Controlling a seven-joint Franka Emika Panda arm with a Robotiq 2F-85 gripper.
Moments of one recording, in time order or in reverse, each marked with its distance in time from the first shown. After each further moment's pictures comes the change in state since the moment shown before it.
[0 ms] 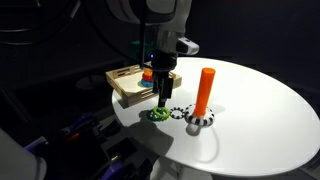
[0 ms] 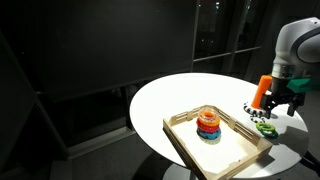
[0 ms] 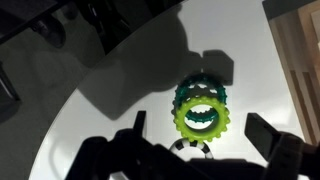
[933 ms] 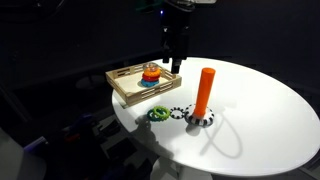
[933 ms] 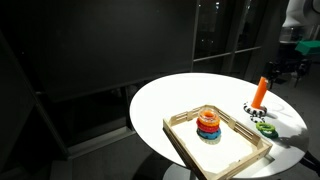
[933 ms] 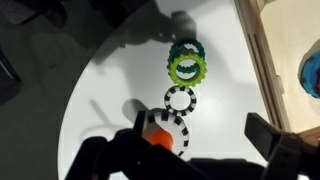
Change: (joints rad) arm -0.027 -0.191 0.005 0.109 0.000 -0.207 -0.021
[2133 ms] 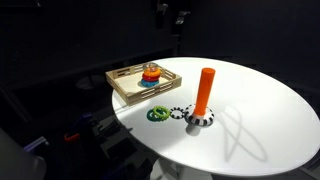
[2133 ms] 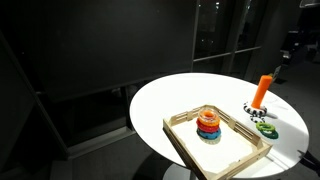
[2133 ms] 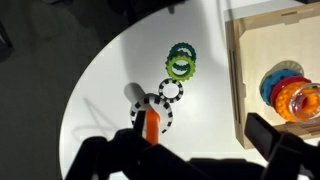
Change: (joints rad) arm 0.000 -0.205 0.000 0.051 0.013 -0.211 -0.198
